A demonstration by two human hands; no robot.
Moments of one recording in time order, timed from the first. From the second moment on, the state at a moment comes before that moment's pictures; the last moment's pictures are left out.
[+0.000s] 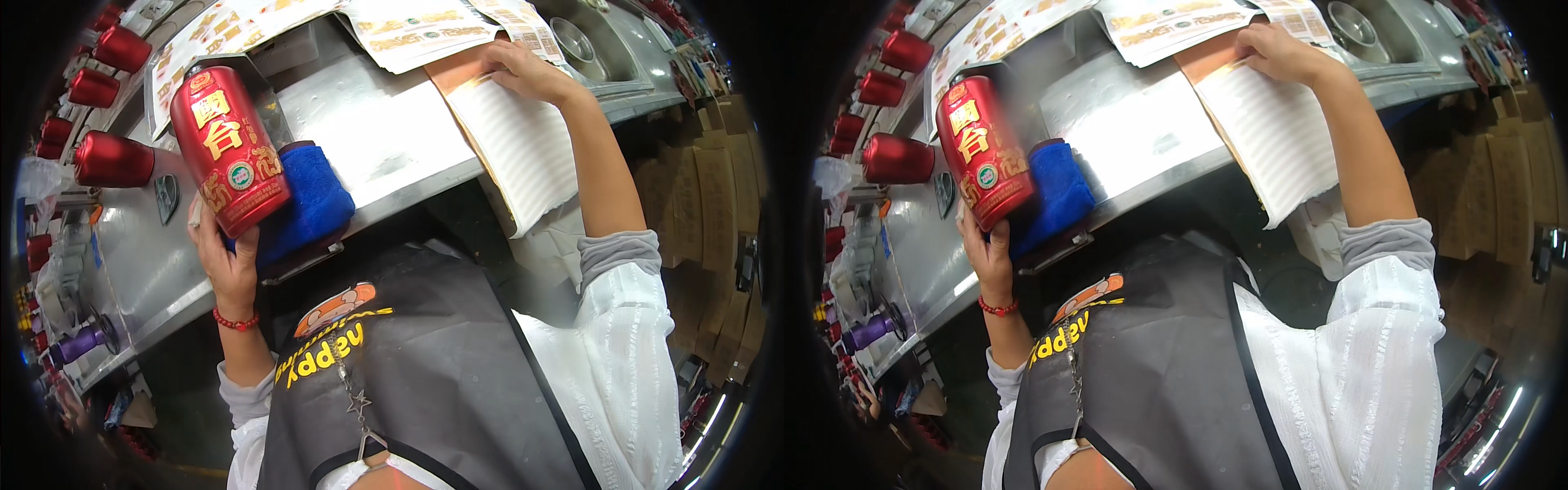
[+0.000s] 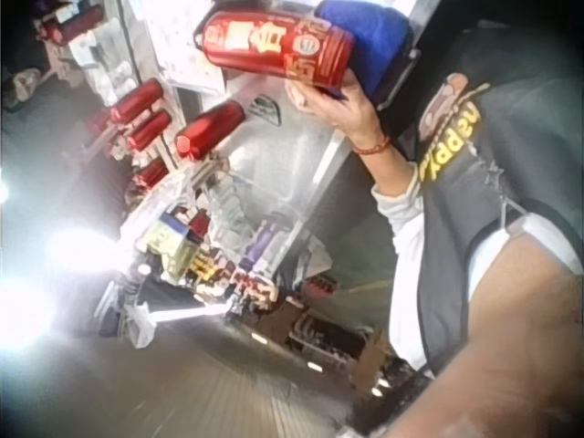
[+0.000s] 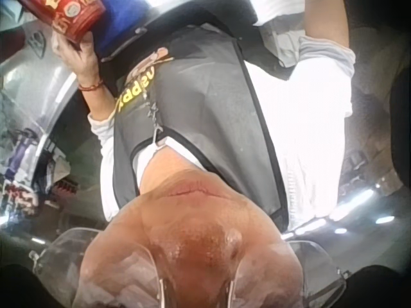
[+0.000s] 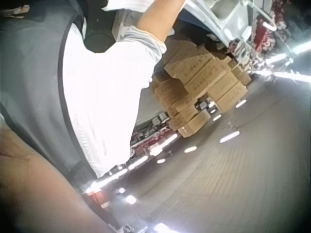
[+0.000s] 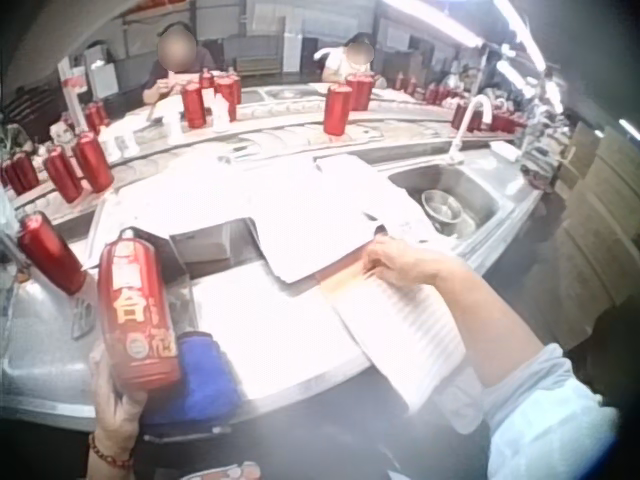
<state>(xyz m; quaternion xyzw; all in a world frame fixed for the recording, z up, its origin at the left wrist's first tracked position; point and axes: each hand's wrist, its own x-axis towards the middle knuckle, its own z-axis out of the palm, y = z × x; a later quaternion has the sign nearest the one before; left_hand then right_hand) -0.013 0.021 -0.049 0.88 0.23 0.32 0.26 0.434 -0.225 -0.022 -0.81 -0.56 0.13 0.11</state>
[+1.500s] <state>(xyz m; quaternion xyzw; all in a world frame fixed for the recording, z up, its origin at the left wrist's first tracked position) -0.008 0.005 0.004 0.91 0.26 0.31 0.05 0.336 -0.197 0.030 -0.72 -0.61 0.18 0.29</state>
